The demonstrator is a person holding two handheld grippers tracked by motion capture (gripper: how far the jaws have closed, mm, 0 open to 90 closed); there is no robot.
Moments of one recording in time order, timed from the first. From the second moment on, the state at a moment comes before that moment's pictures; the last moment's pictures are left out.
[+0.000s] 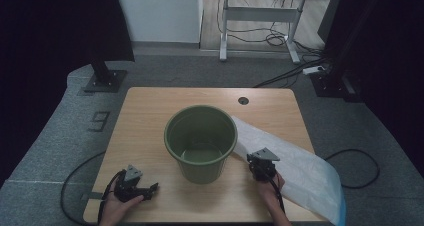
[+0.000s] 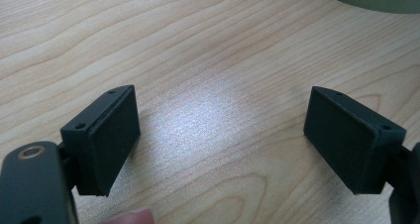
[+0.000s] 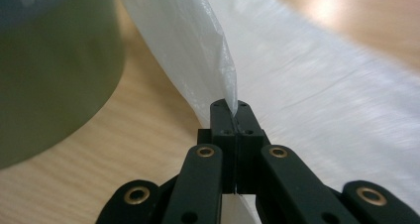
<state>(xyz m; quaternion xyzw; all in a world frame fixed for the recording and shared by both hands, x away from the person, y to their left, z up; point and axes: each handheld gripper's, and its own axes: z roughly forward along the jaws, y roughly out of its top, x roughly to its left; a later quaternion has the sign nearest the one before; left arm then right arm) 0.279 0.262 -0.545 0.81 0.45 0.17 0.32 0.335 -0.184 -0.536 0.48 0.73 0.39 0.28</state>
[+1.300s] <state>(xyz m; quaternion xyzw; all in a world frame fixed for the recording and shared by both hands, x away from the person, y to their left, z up) 0.279 0.263 -0.545 0.81 0.46 0.17 0.32 0.292 -0.230 -0.362 0.44 0.54 0.63 0.35</state>
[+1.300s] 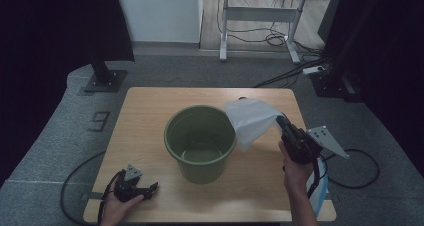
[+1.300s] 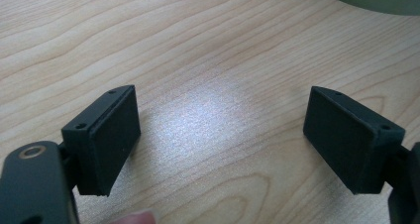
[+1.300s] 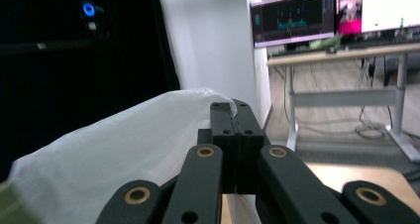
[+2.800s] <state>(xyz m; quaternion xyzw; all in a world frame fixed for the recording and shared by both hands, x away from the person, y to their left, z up) 0.281 0.262 -0.545 0.81 0.46 0.17 0.32 0.296 -0.160 -0.316 0.37 0.55 0.66 0.36</state>
